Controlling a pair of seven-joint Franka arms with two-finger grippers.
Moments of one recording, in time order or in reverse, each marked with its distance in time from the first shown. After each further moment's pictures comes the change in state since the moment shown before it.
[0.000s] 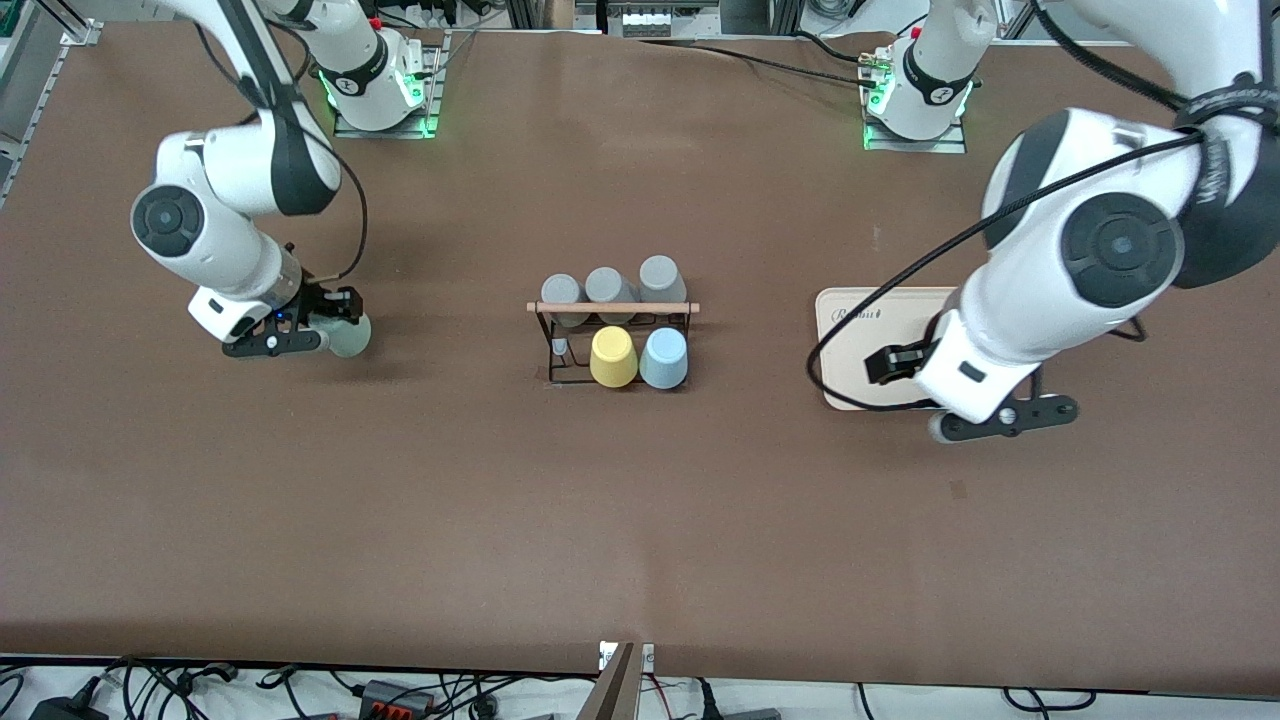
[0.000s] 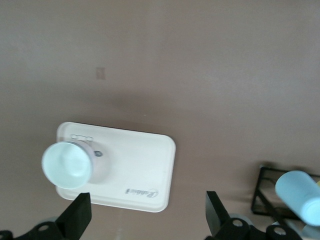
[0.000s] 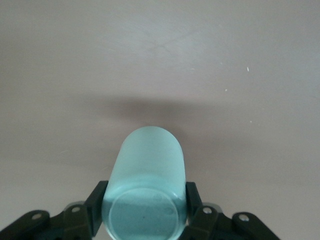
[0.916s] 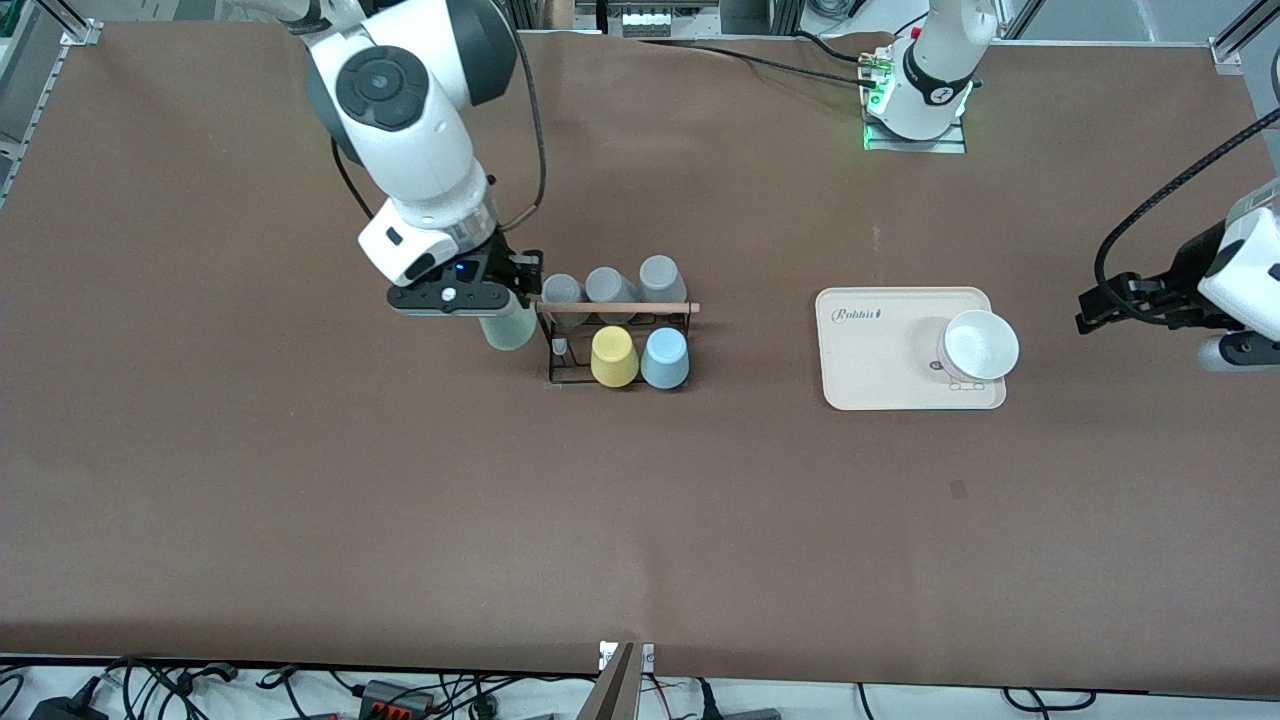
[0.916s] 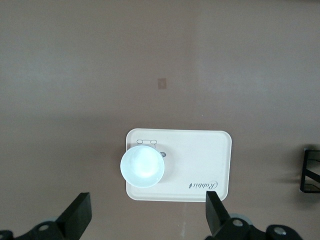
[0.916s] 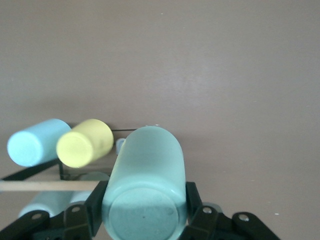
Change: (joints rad) left arm 0.173 -0.289 0.110 -0.264 -0.061 0.050 0.342; right arm 0.403 0.198 0.009 0.523 0.011 -0.155 0.549
